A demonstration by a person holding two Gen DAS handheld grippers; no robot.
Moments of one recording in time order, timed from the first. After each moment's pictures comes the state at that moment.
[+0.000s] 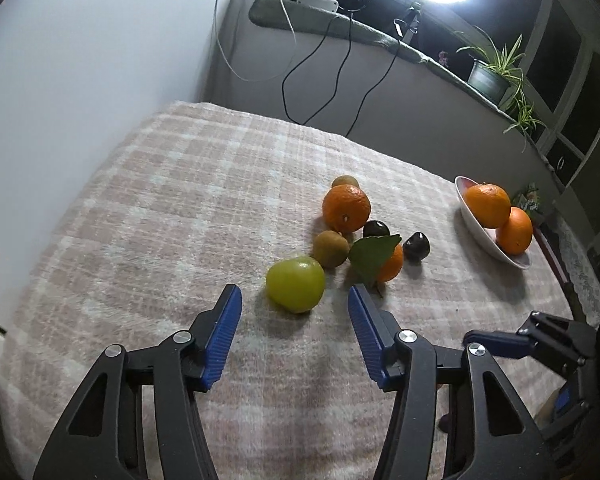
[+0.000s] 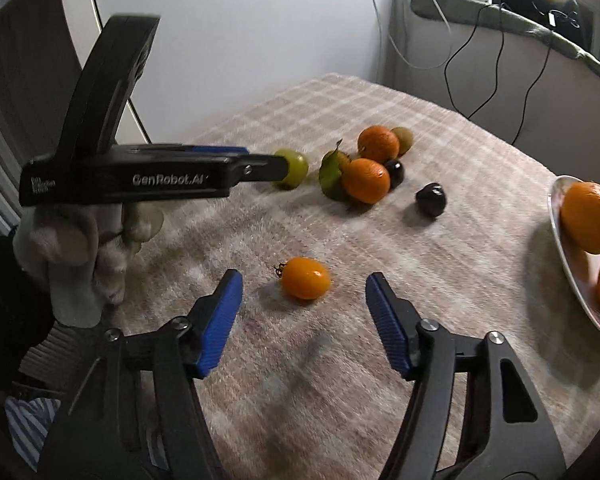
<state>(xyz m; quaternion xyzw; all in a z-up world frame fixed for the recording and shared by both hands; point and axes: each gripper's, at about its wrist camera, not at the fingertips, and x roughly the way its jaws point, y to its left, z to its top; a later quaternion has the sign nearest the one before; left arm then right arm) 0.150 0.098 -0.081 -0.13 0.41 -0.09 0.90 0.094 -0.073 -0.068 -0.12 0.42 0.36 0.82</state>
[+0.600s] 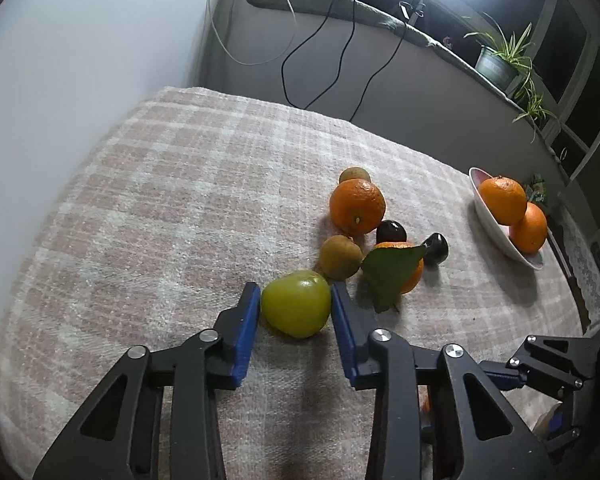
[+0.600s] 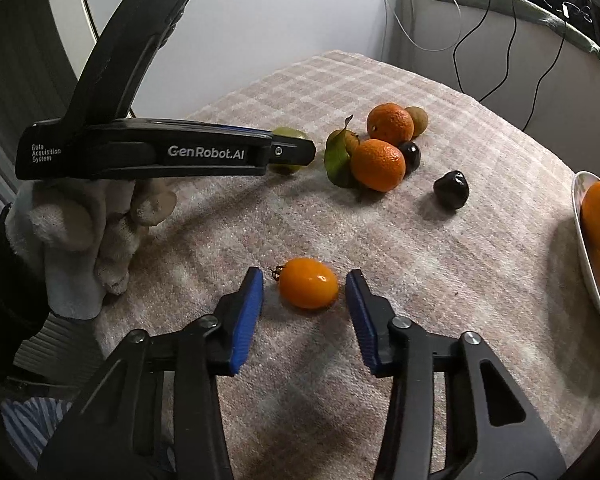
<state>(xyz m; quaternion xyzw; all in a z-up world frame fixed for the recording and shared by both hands) 0.174 0.096 -0.093 -0.12 0.43 -0.09 0.89 0.105 -0.059 -0.083 -0.13 0.45 0.36 0.81</state>
